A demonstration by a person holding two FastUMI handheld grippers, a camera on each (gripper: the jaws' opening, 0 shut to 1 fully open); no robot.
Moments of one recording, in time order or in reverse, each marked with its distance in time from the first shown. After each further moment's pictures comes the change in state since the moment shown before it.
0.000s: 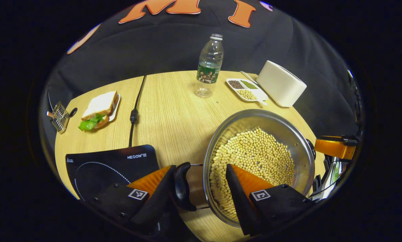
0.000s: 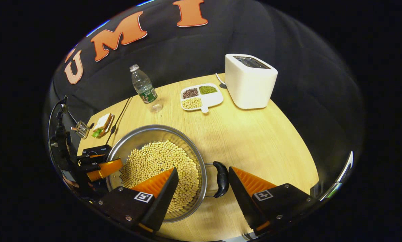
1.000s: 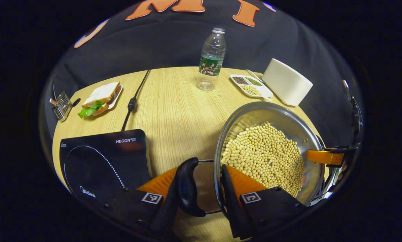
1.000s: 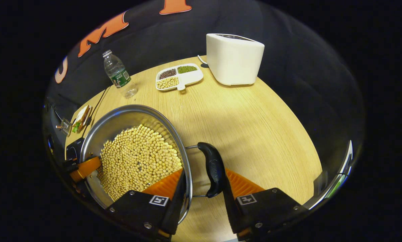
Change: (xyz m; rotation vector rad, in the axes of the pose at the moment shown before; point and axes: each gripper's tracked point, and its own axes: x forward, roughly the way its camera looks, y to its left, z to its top) left arm 0.018 0.005 -0.027 -0.040 -0.021 0.046; right arm 0.036 -0.031 -0.028 0.026 0.101 -0.106
